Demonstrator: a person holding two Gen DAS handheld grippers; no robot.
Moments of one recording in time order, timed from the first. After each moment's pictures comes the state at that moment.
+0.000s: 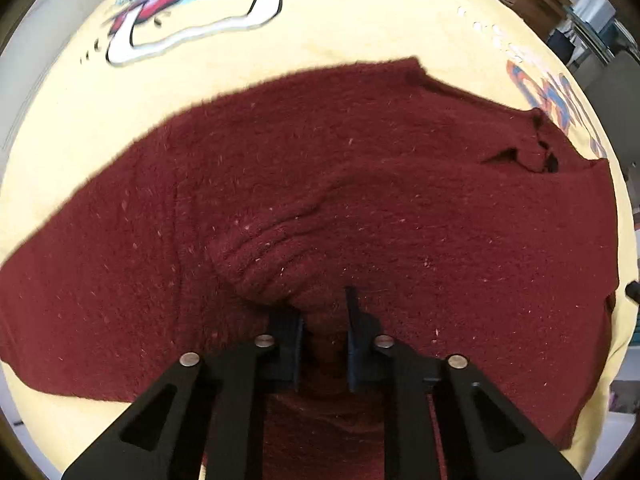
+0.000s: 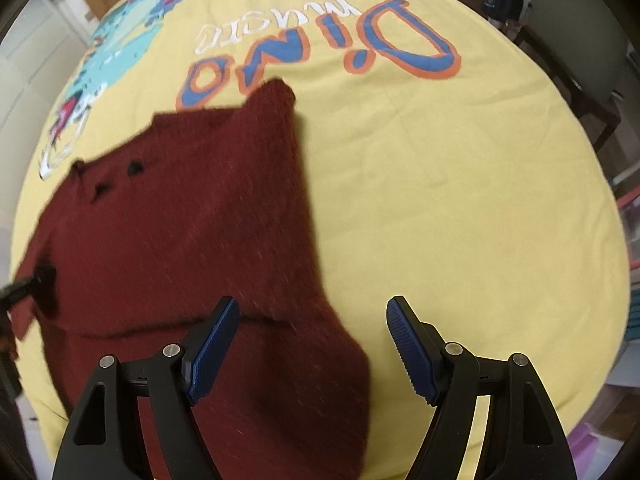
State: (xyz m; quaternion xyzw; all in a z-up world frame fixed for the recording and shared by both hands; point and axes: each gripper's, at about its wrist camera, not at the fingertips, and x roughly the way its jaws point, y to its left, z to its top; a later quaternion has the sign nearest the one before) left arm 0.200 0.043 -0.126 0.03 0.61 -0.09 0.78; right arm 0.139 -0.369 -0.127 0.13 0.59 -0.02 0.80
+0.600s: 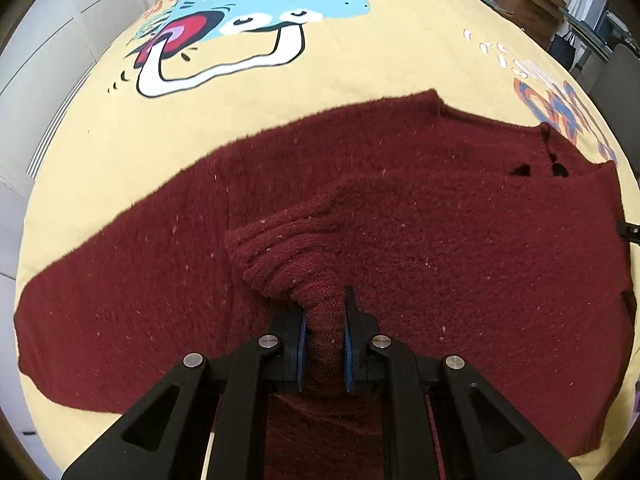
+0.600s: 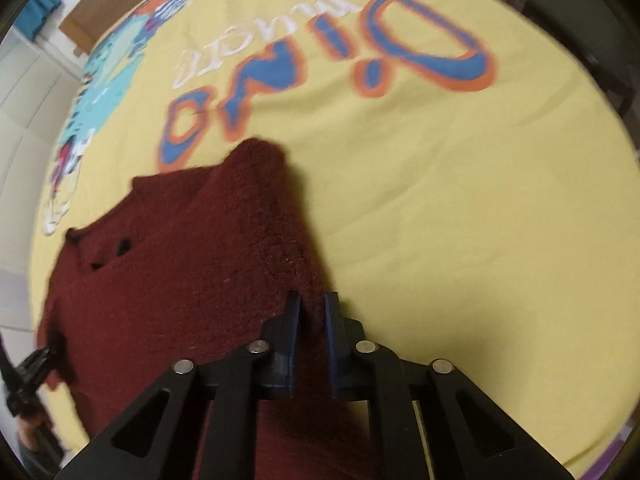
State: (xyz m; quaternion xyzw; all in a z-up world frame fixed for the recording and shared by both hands) left arm 0.190 0.056 -0.114 0.06 0.57 -0.07 0.81; right arm 0.206 -0.389 -0.156 0.18 0.58 -0.04 0.79
